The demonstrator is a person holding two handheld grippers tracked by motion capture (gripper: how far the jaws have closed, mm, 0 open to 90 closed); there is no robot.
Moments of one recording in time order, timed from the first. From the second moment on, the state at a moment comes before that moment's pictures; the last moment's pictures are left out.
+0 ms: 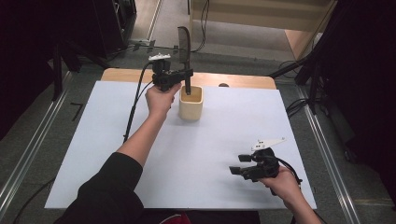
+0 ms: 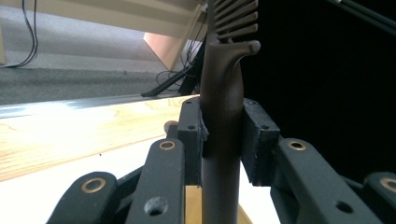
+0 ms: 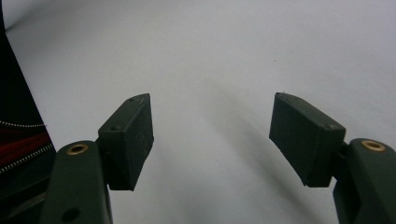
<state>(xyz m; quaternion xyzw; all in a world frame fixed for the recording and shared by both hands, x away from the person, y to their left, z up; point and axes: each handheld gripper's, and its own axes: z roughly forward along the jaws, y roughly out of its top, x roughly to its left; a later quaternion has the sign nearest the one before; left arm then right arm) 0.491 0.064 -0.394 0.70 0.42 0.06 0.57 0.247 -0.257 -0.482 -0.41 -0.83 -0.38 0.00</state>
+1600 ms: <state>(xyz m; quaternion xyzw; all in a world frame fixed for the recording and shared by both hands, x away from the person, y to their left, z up) 0.478 0.056 -0.435 0.72 0.39 0.07 0.56 0.247 -0.257 -0.483 -0.41 -0.83 -0.38 0.01</state>
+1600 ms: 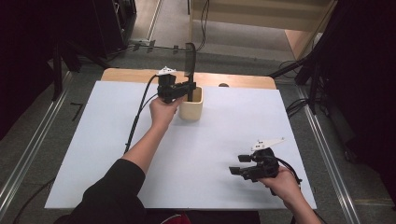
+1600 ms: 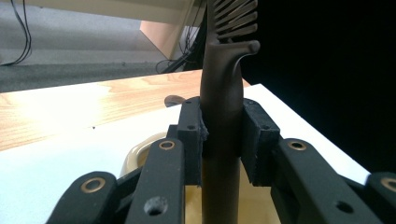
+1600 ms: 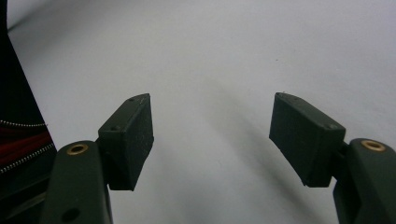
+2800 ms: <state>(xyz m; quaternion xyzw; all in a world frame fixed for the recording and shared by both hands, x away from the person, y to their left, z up) 0.468 0.073 -0.426 0.73 0.39 0.03 0.56 0.249 -0.254 -0.484 -0.41 -0.83 -0.38 0.01</state>
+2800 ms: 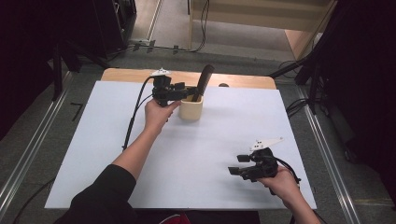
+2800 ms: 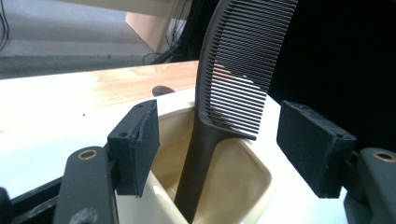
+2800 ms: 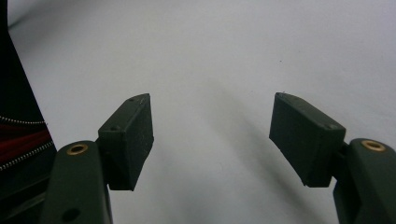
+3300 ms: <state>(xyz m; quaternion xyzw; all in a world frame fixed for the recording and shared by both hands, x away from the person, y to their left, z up) 0.455 0.100 -0.413 0.73 0.40 0.01 0.56 0.251 -0.252 -0.484 -0.41 -0.83 -0.38 0.01</state>
